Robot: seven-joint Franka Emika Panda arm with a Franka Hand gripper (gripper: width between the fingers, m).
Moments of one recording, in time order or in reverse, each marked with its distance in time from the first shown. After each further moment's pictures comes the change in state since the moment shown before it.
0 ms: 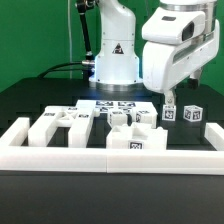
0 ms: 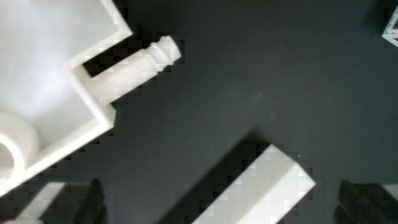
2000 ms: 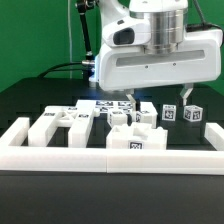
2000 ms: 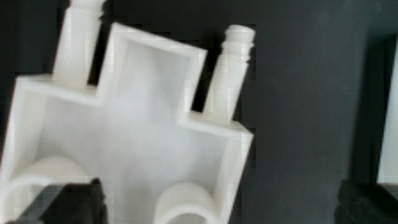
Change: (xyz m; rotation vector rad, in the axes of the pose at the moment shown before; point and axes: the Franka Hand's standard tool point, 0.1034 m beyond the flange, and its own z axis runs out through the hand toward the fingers) arm -0.018 0.054 0.006 -0.031 0.065 0.839
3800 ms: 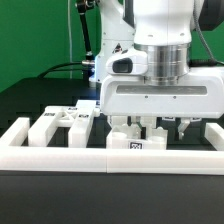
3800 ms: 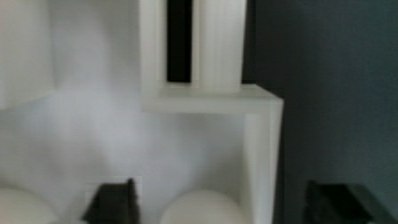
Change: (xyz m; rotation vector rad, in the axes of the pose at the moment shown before) arm 0.027 0.004 0.047 -0.032 0.077 0.182
